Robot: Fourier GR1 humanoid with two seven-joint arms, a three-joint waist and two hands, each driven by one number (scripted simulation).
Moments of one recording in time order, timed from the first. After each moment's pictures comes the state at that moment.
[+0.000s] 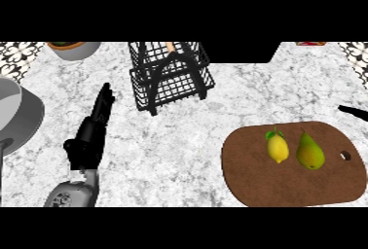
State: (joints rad) left arm -0.13 0.06 -0.11 -1.58 -0.14 0.20 0.06; right arm -0.23 -0.75 -0.14 -1.16 0.57 0.69 -0.38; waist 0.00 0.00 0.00
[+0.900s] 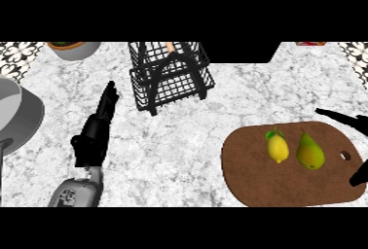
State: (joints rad) left arm -0.15 0.03 -0.10 -1.56 -0.17 0.19 0.07; right arm -0.27 -0.66 -0.09 -1.12 0.62 0.69 -0.36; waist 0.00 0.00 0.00
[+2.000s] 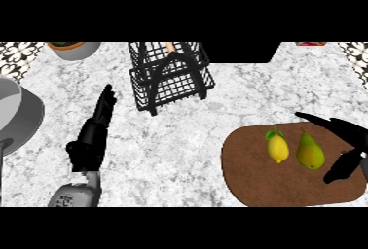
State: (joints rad) left arm -0.12 0.02 -0.08 -1.59 -0.18 0.17 0.05; right arm -0.32 -0.53 -0.09 -1.01 0.70 0.66 -0.38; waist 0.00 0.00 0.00
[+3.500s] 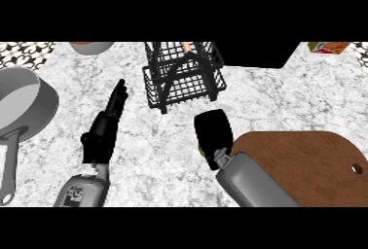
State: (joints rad) left arm -0.18 0.01 -0.11 -1.54 -0.18 0.15 0.07; right arm -0.52 -0.03 0.58 -1.26 1.21 0.37 0.57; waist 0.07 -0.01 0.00
